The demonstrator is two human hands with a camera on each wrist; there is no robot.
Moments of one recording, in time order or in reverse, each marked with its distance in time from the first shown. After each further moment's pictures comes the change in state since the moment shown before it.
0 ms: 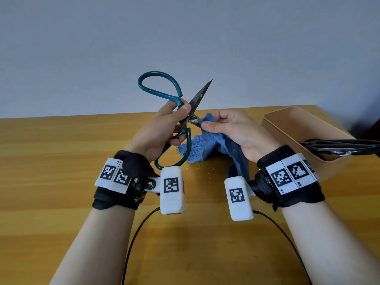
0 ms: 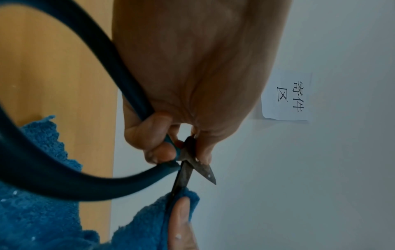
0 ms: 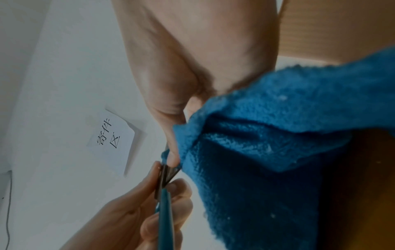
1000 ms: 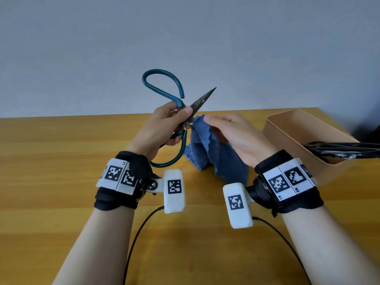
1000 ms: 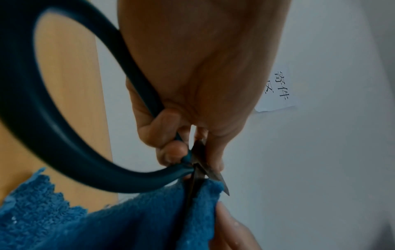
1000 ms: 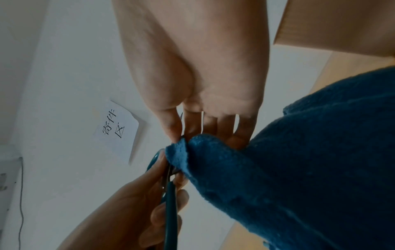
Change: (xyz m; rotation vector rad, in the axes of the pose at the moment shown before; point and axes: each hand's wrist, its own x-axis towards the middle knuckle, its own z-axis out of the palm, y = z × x) left_hand 0.002 -0.004 -0.014 0.182 0.042 0.112; right_hand -0.003 -0.004 0.016 -0.064 0.061 0.018
